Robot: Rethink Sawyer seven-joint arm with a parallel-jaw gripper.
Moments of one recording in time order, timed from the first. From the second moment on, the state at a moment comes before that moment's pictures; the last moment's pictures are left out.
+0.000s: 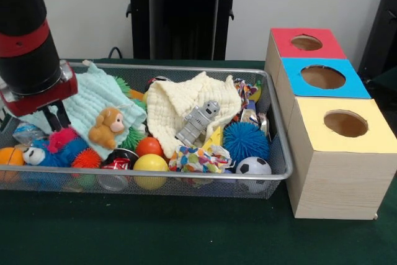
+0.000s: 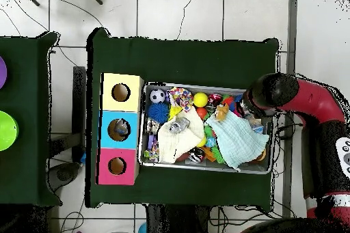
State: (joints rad) arm -0.78 -0.39 0.44 1.16 -0.51 1.14 0.96
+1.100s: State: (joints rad) arm -0.76 -0.39 0.37 1.17 -0.57 1.14 0.96
